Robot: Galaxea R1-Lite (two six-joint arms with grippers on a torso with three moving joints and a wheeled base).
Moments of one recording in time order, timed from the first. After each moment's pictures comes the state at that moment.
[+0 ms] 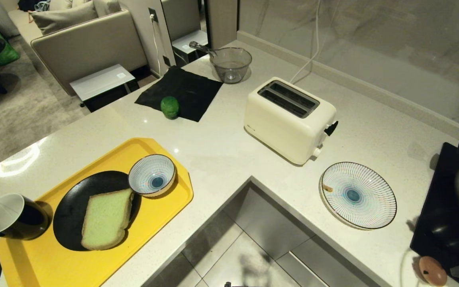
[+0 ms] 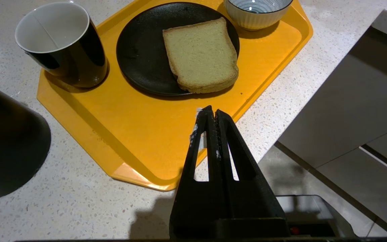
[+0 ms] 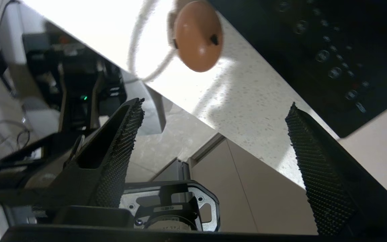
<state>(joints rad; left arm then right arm) 0.00 0.00 0.00 0.00 0.00 0.01 -0.24 1.25 -0.72 0.56 -0.04 -0.11</state>
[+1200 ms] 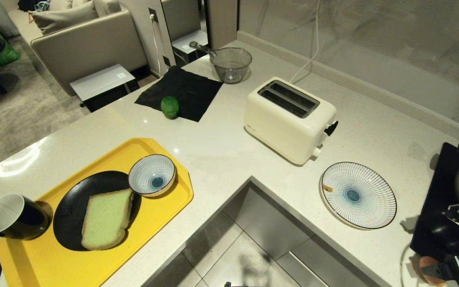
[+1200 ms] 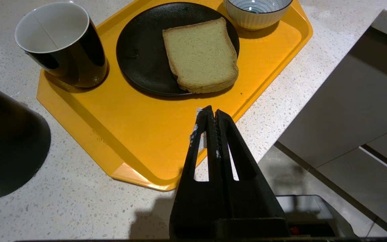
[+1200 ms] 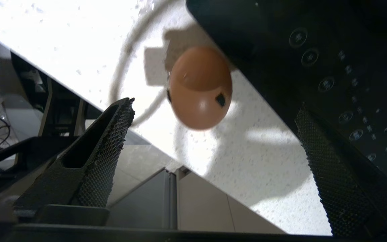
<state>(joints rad) 0.00 0.00 0.00 0.00 0.00 0.01 -0.28 1.46 -0.55 0.18 0.03 -0.26</state>
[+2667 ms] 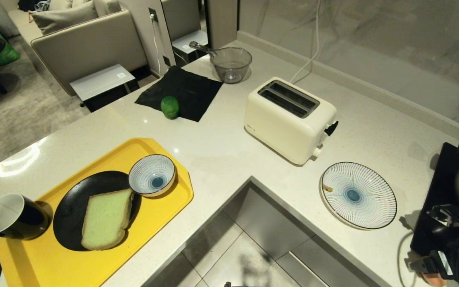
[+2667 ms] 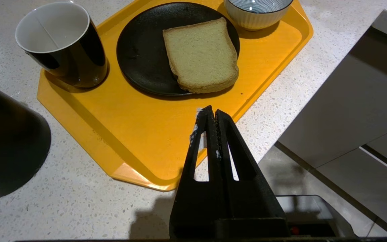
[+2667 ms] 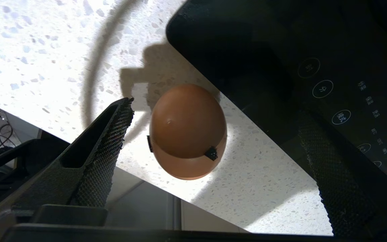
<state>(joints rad) 0.00 0.00 0.00 0.00 0.00 0.01 -0.30 1.64 -0.56 0.05 0.03 -0.26</state>
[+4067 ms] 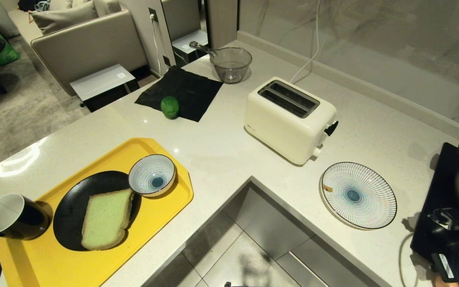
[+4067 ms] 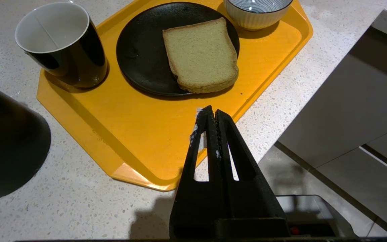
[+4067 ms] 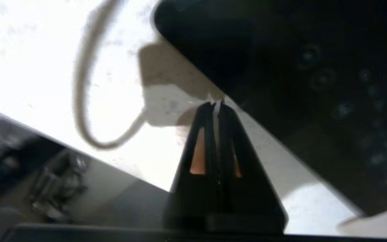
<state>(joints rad) 0.00 0.00 0.00 0.00 0.00 0.01 -0.31 1.65 -0.55 0.05 0.02 -0.26</state>
